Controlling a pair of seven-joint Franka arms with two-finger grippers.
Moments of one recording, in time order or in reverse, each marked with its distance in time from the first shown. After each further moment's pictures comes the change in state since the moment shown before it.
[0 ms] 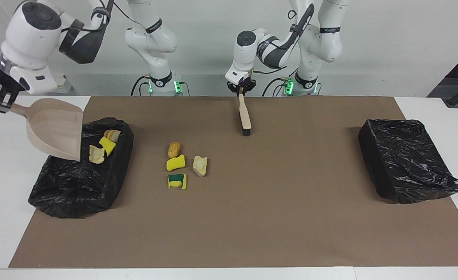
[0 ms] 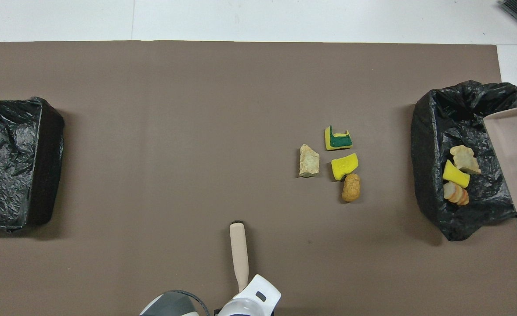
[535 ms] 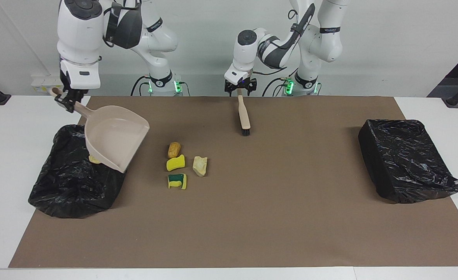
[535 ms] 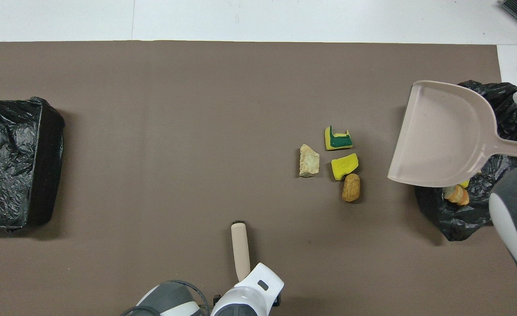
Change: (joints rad) left arm 0.057 0.022 0.014 0.083 0.057 0.004 0.060; right arm 0.111 -0.019 0.117 -0.006 0.387 -0.199 0.671
